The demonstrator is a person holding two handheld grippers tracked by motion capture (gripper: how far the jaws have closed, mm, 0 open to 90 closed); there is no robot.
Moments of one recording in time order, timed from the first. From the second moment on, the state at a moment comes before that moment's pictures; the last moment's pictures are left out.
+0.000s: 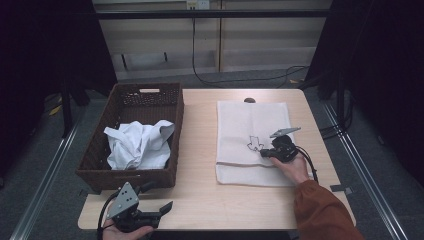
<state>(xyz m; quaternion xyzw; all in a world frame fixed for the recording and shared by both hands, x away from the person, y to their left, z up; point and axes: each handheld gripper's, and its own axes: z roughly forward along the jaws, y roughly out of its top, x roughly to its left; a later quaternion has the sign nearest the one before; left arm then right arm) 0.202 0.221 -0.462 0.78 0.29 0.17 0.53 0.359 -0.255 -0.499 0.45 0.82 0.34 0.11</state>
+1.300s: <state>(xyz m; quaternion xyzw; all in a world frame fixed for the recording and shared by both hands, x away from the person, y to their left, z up) 0.200 0.220 -0.459 0.78 0.28 0.17 0.53 0.335 -0.208 -0.497 0.42 0.84 0.34 0.09</state>
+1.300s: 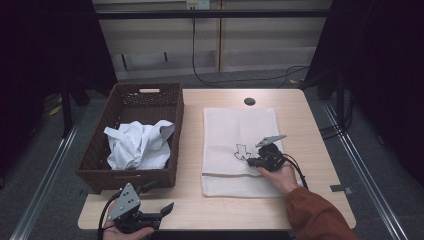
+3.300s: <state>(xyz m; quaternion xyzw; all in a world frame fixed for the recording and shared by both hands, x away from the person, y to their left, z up) 0.217 0.182 -0.455 0.80 0.26 0.14 0.52 0.286 -0.265 -0.452 0.43 0.78 0.45 0.07</state>
